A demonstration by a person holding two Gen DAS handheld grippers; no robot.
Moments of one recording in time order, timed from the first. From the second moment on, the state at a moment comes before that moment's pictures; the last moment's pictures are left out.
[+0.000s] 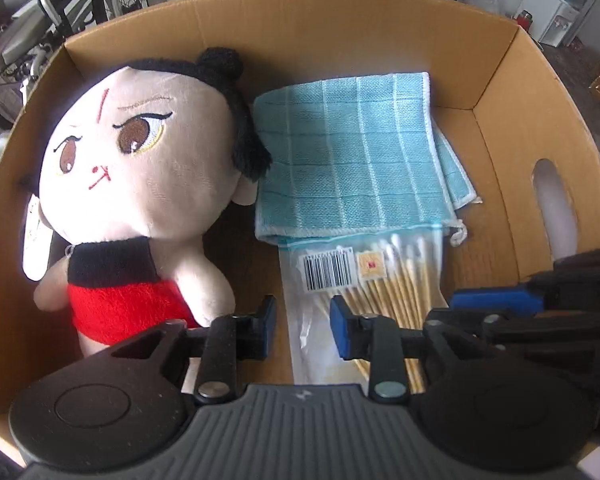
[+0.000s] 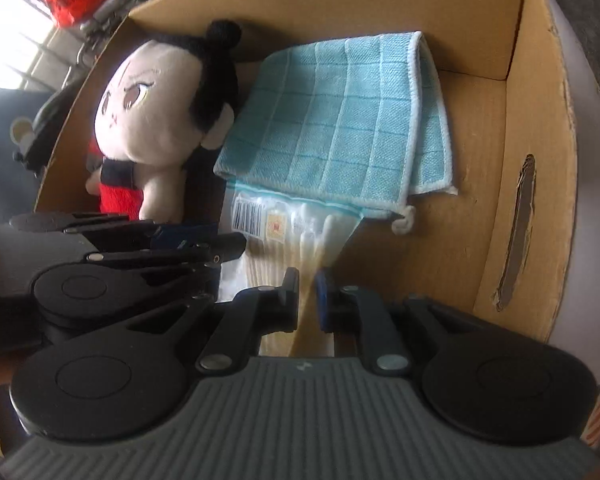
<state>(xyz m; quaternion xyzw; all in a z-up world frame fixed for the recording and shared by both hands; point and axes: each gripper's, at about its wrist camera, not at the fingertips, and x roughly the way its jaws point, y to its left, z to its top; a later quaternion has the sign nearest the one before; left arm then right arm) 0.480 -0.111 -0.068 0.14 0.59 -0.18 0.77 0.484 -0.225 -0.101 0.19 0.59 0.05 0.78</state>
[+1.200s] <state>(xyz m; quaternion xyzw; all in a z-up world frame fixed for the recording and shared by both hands) 0.388 0.092 -0.015 0.02 0.52 -0.07 0.85 0.364 -0.290 -0.085 0.12 0.45 -0.01 0.89</state>
